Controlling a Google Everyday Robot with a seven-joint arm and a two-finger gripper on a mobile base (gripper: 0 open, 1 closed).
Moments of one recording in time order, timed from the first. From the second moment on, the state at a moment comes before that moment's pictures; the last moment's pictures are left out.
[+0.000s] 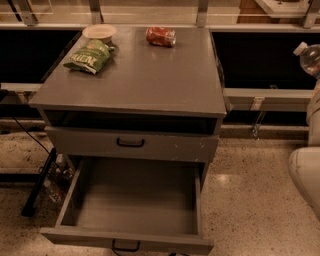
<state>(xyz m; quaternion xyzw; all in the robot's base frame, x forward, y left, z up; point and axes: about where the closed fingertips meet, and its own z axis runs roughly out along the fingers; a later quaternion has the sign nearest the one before) 0.526 -0.403 0.978 -0.30 0.58 -0.62 0.43</state>
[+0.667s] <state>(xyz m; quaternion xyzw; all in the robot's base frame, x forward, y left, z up) 0.472 -0.385 0.925 -0.36 0.61 -0.56 0.44</state>
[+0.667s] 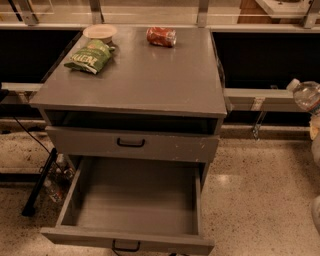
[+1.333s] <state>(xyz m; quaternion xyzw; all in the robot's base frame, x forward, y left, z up) 0.494 -0.399 0.901 -0.37 0.63 -0.54 0.42</state>
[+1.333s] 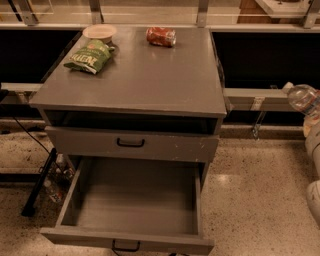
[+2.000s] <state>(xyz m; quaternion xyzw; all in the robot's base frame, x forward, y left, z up) 0.488 -0.337 0.875 -0.44 0.62 -0.47 0.46</state>
